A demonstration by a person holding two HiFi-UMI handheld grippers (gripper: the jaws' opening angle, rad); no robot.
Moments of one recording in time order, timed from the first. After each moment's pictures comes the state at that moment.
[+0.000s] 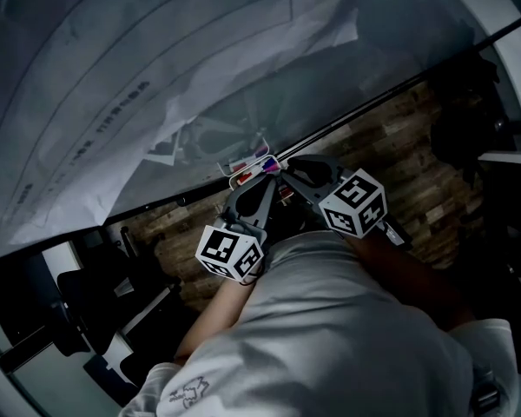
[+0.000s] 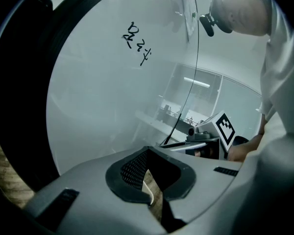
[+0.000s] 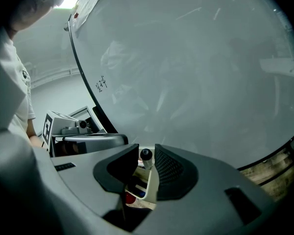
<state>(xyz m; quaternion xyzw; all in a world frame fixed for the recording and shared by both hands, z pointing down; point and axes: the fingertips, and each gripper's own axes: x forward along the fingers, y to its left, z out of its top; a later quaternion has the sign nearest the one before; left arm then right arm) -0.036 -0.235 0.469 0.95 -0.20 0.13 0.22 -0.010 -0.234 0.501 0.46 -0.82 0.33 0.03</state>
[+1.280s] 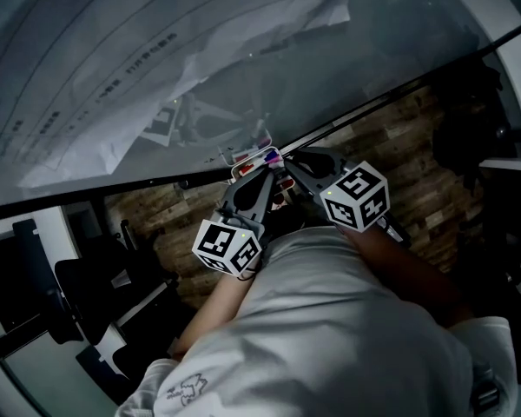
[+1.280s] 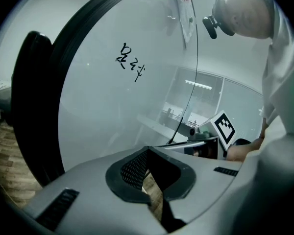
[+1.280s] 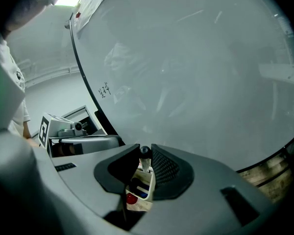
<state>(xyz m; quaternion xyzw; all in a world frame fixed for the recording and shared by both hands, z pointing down) -0.043 -0.231 0.450 0.94 -0.22 0.12 0.21 -0.004 -0.232 0.483 0.47 -0.82 0.32 0.04</state>
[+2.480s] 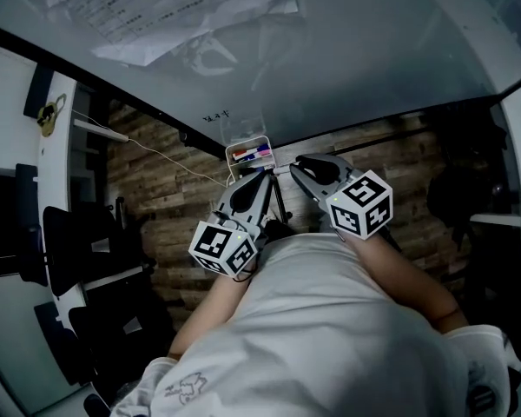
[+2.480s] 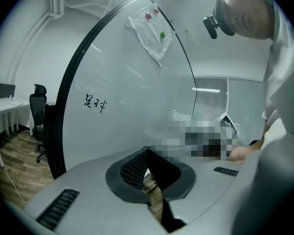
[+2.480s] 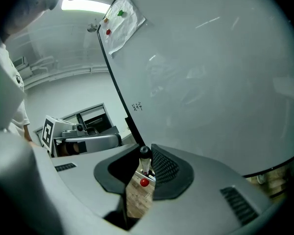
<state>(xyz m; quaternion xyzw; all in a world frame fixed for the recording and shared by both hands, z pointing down) -0.031 -0.154 0.390 0.93 -0.32 0.06 0.16 0.026 -0.158 0.424 0.41 -0.87 0.26 0.04</state>
